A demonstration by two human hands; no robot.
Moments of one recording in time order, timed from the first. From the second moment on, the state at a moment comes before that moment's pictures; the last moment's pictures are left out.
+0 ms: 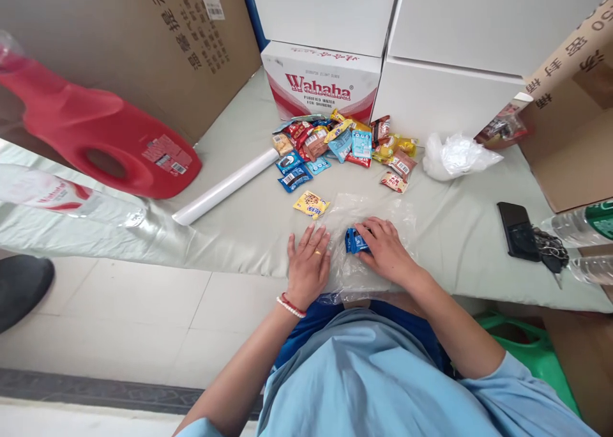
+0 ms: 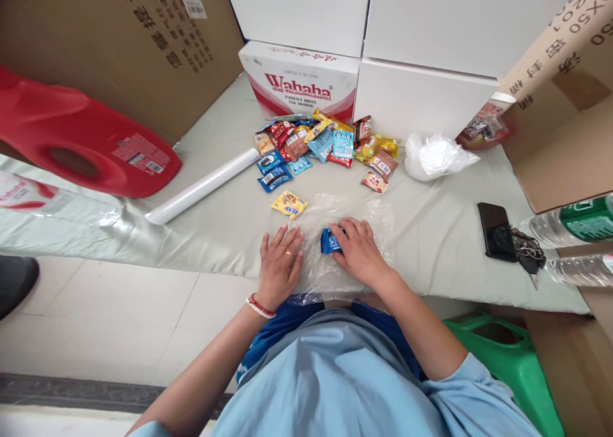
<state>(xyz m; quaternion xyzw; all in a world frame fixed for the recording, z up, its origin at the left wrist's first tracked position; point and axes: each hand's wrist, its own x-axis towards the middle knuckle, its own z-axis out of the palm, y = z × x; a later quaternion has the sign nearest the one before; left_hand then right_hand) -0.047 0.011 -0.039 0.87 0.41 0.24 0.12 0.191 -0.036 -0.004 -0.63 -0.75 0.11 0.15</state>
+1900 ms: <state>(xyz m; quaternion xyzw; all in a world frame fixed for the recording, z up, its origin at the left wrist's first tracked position) 0.019 0.044 0.034 0.99 0.13 0.01 0.02 0.190 -0.049 -0.017 -0.63 -0.69 0.15 0.32</state>
